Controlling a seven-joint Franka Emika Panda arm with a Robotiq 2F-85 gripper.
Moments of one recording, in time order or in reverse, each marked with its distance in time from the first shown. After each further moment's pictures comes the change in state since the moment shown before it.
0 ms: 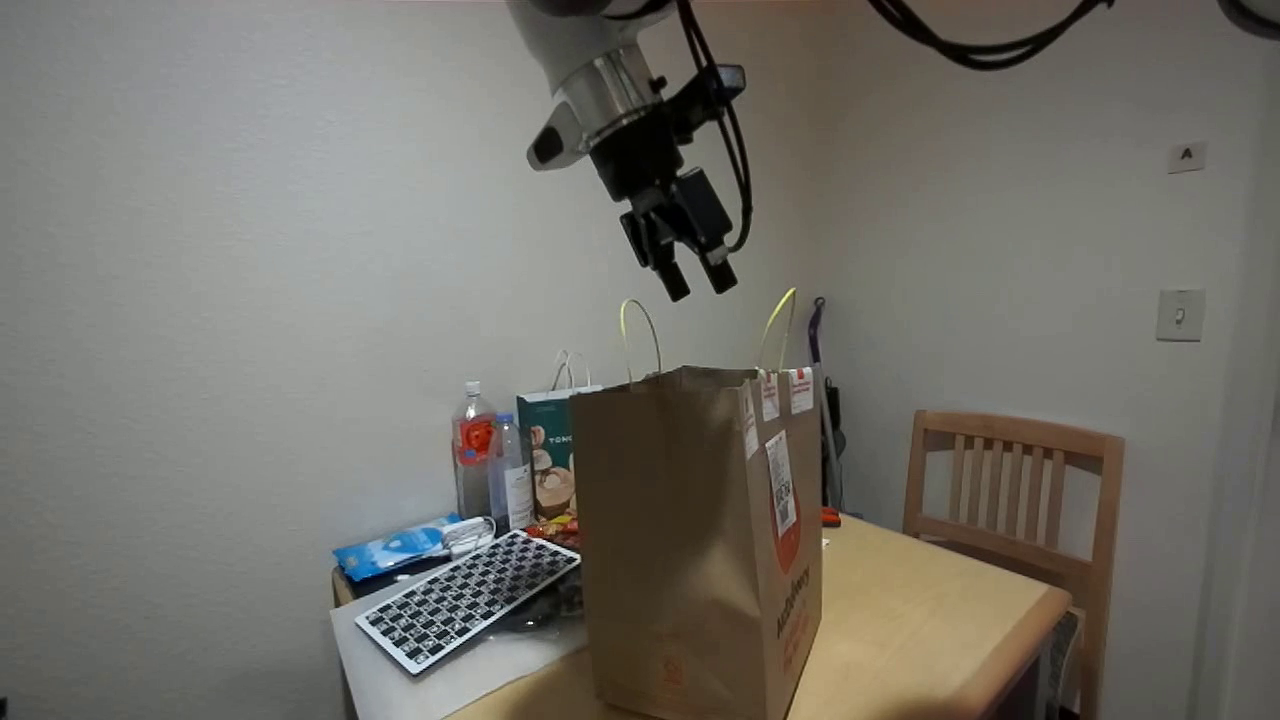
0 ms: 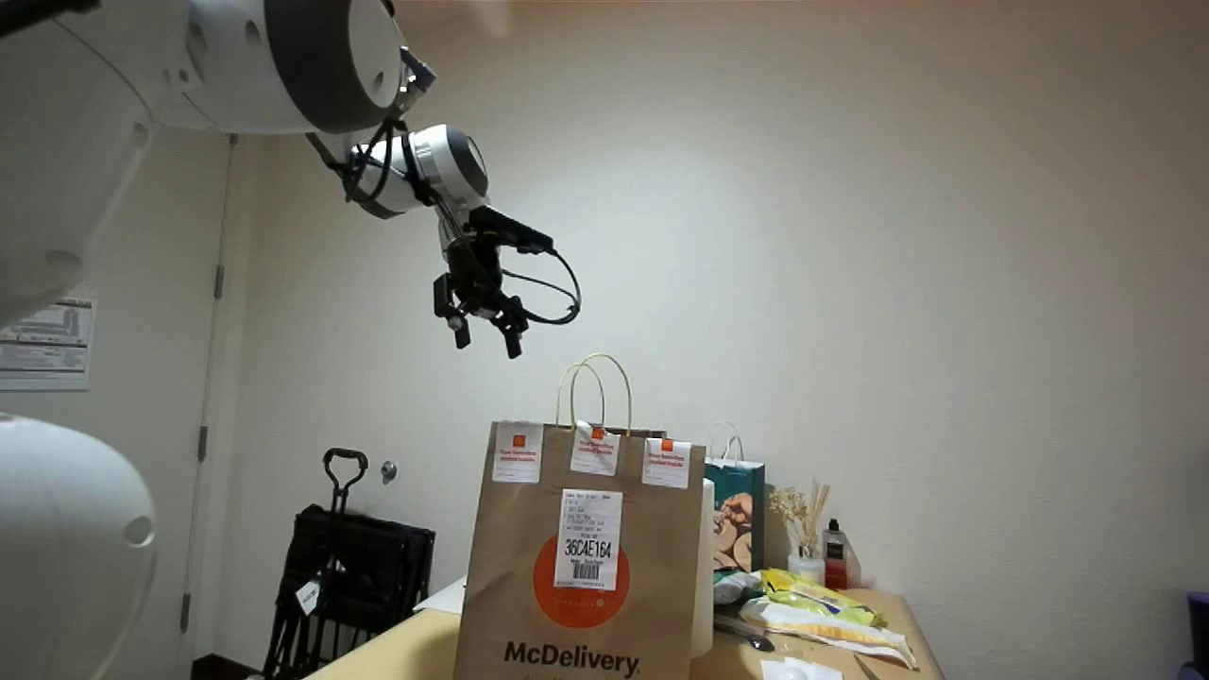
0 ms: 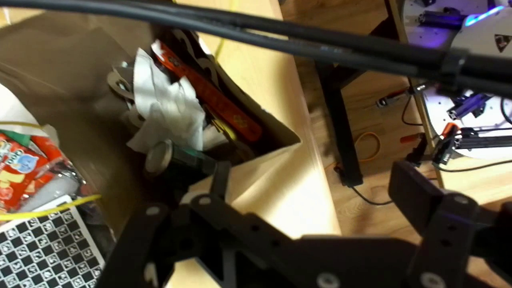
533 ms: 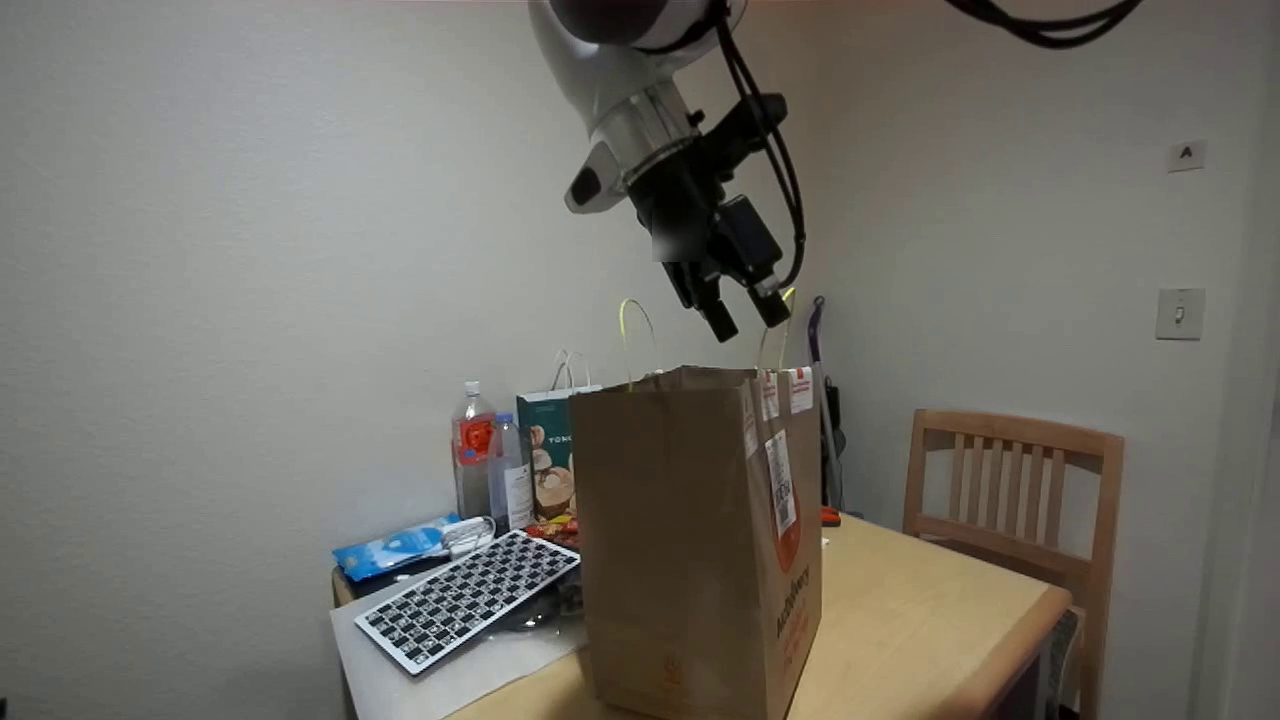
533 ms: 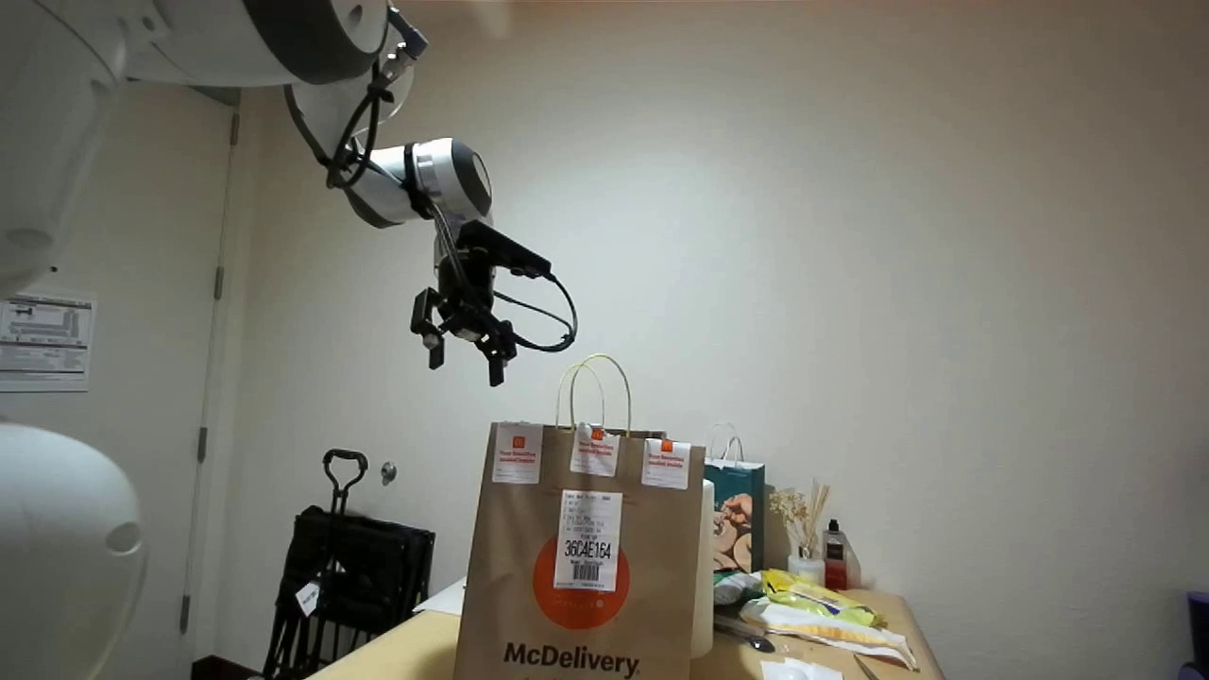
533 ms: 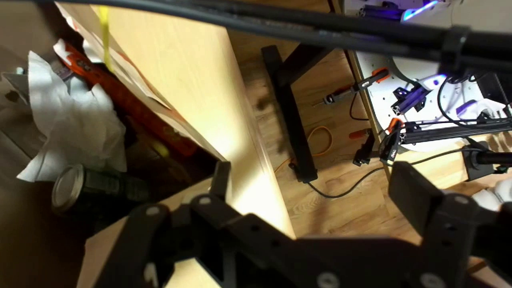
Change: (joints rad) arm -0.046 -0.102 0.014 -0.221 0.099 0.003 0.047
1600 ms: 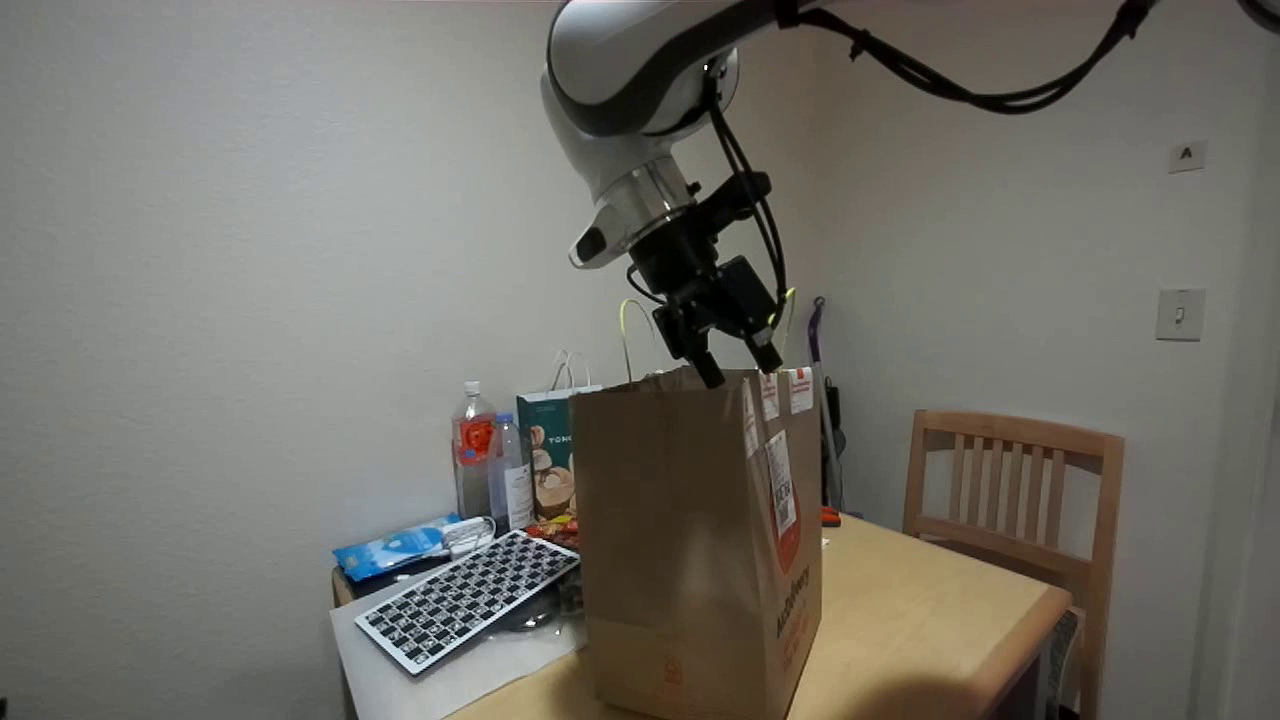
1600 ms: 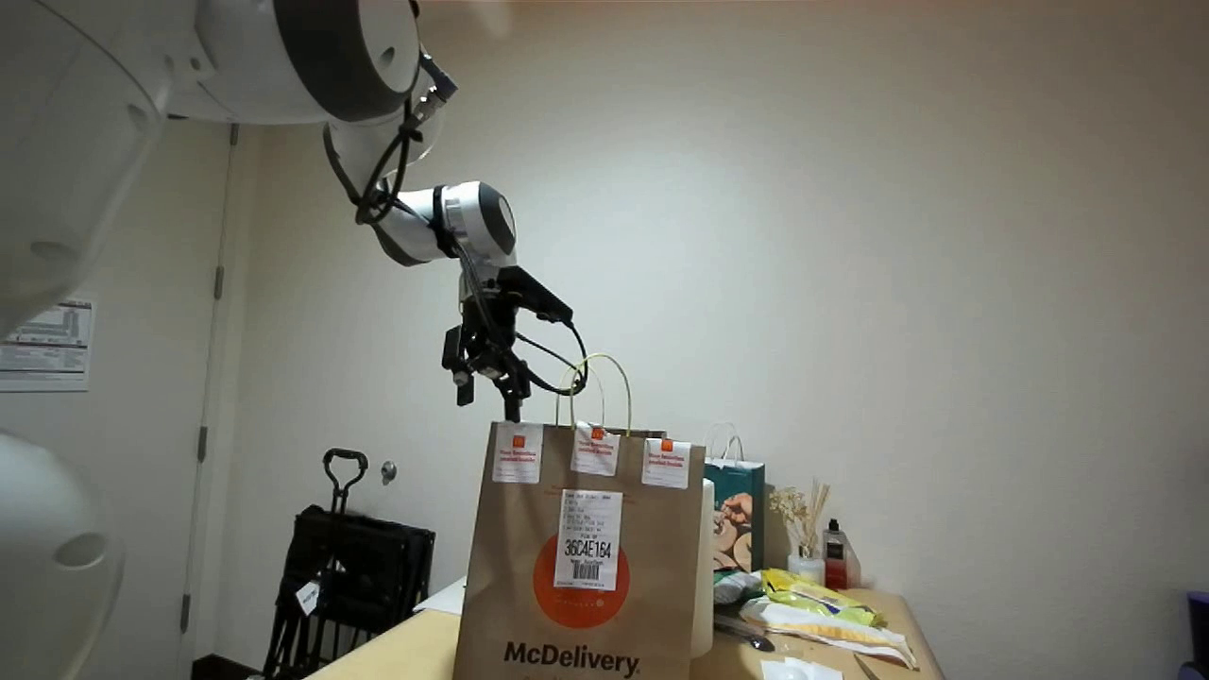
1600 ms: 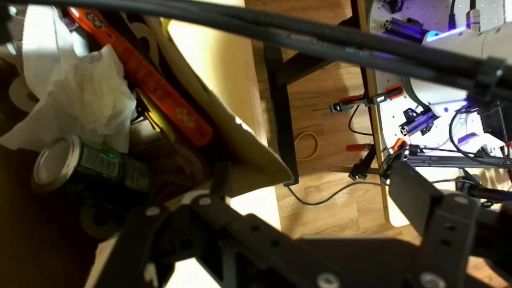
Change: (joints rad) arm -0.099 0.083 0.058 -0.009 -0.003 0.082 -0.199
